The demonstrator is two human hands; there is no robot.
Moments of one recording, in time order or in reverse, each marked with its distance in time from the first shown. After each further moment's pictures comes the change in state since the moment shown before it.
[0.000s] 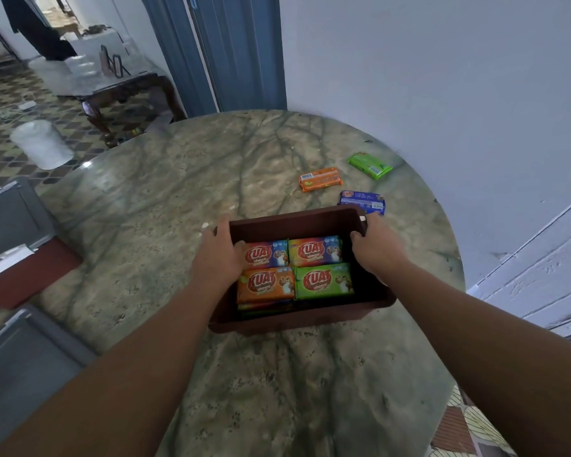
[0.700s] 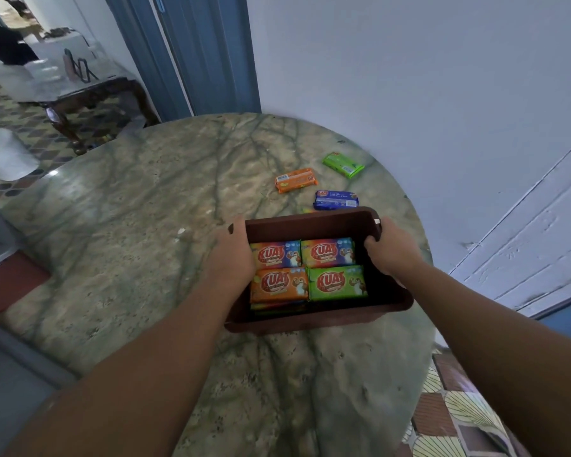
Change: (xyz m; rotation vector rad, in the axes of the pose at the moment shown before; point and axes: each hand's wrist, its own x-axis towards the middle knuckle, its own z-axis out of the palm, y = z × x) left_hand -0.010 0.056 0.022 0.072 -0.052 0.109; right_hand -0.011 0.047 -0.046 -0.072 0.035 0.088
